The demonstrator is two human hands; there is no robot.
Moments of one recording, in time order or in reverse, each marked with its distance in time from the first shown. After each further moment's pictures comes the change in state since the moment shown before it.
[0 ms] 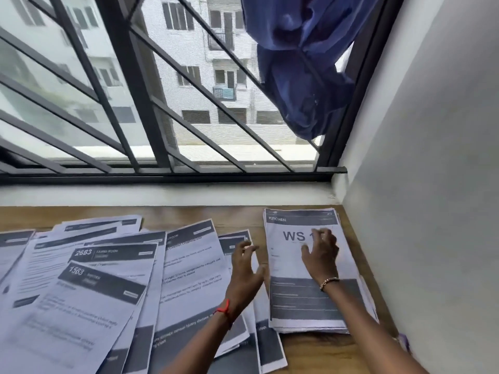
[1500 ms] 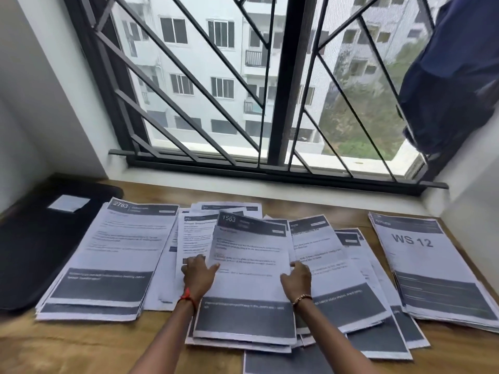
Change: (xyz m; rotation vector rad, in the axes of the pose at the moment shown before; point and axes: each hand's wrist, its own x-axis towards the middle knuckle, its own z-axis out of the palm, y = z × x) left_hand -0.086 -0.230 -0.323 0.213 0.146 -0.575; right_hand -0.199 -0.279 0.153 0.223 -0.326 0.235
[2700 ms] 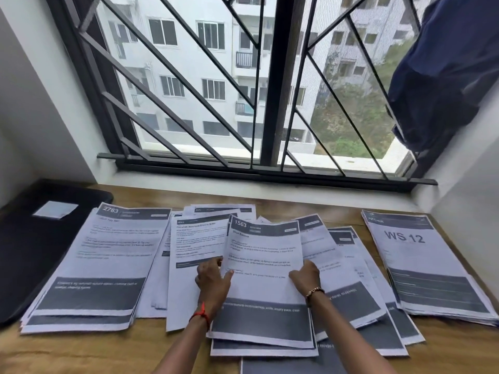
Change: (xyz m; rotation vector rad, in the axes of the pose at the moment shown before) left_hand -0.021 0.019 0.036 -0.081 0.110 0.183; right_hand 0.026 0.015 -0.022 0.159 -0.005 0.091
